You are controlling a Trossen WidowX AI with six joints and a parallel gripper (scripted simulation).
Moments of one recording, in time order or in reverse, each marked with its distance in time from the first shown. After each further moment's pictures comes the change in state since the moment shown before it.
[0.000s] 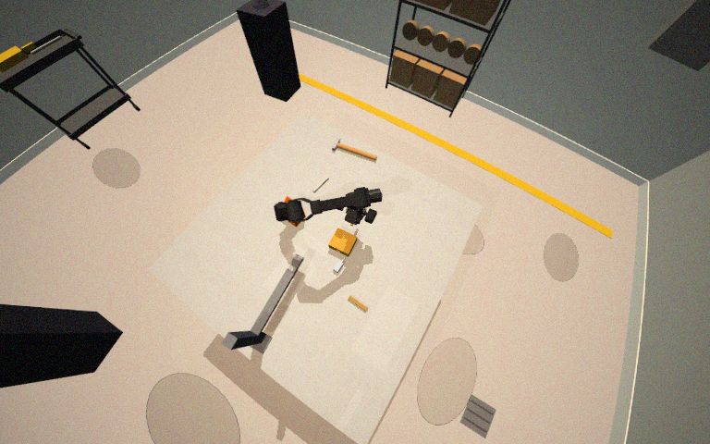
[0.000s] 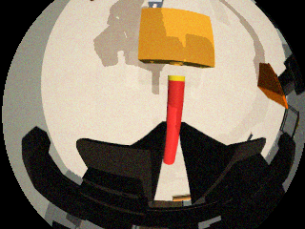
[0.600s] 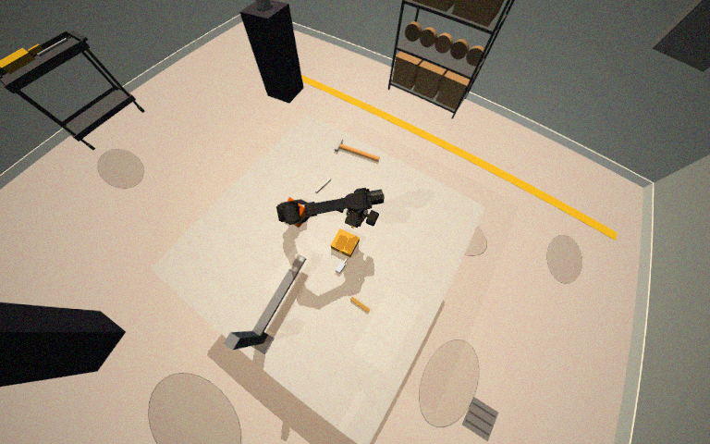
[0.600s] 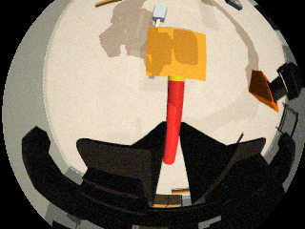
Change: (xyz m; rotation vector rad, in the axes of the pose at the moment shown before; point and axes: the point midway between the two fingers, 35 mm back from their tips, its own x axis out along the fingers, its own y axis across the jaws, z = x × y) arm -0.045 0.004 0.026 -0.007 0.018 0.000
